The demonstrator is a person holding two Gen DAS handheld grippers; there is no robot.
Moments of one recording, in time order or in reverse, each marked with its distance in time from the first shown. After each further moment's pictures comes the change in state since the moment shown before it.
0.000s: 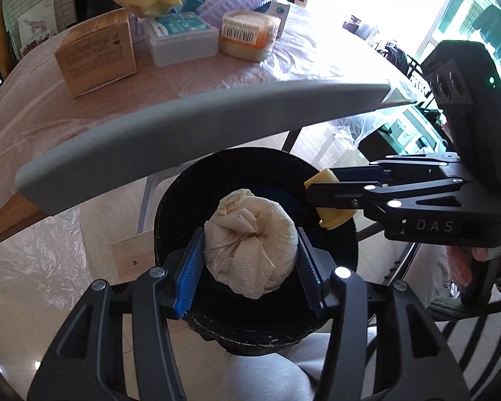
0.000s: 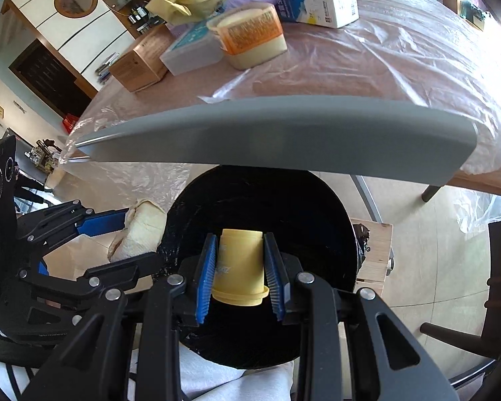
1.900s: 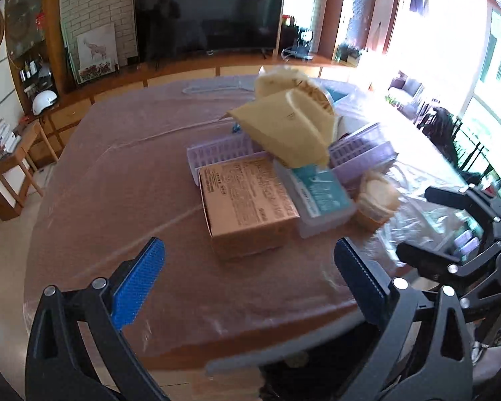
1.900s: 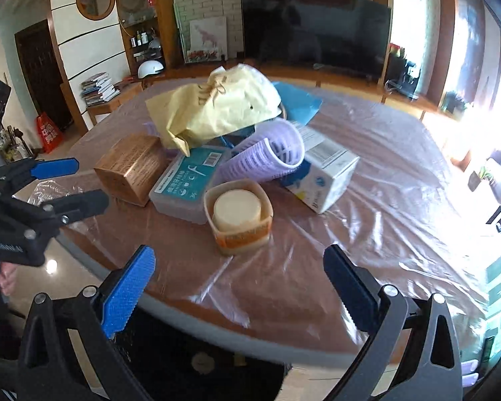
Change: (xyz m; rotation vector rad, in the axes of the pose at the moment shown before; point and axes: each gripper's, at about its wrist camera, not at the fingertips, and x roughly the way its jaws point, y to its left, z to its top) left arm -0.054 0.077 0.093 -0.118 -0.225 0.218; right arm -0.038 0.026 0.095 -0.199 -0.253 -0.232
